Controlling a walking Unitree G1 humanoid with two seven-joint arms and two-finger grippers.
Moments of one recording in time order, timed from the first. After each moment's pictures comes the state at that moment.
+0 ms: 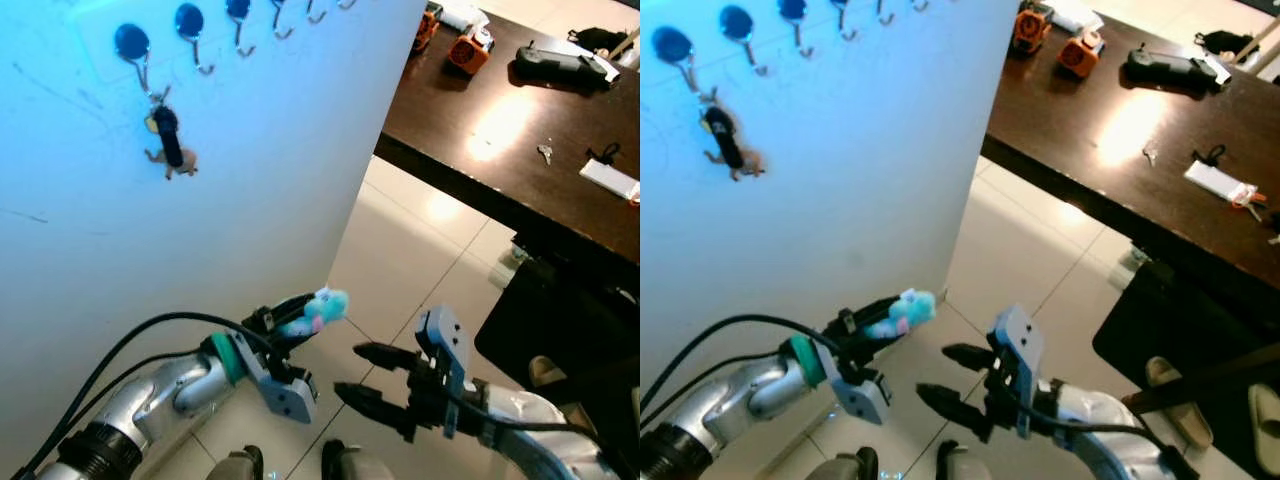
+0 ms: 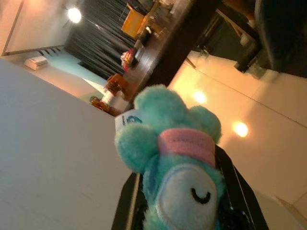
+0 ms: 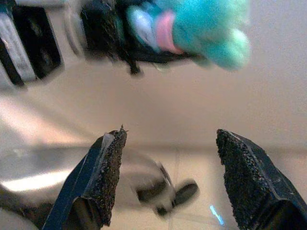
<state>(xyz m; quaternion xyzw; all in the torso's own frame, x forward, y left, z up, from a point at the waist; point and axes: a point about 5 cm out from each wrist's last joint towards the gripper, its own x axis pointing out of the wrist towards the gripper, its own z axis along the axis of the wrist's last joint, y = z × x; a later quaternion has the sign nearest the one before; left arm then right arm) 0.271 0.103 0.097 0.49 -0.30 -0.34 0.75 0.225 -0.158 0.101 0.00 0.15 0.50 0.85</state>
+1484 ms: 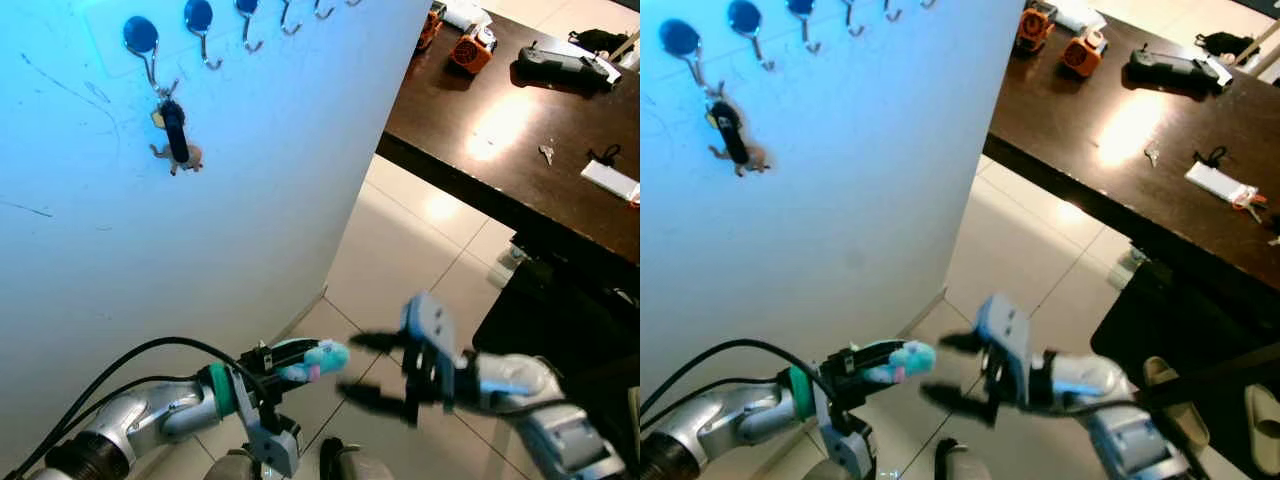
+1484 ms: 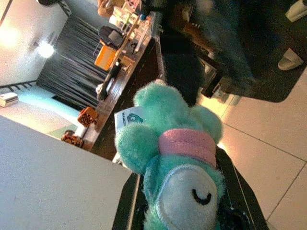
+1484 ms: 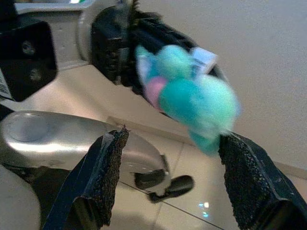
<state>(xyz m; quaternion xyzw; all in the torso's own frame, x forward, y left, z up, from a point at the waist) 0.251 0.100 0.084 0.48 -0.32 -0.42 0.70 0.243 -0.139 0.109 -0.07 0.14 0.60 0.79</state>
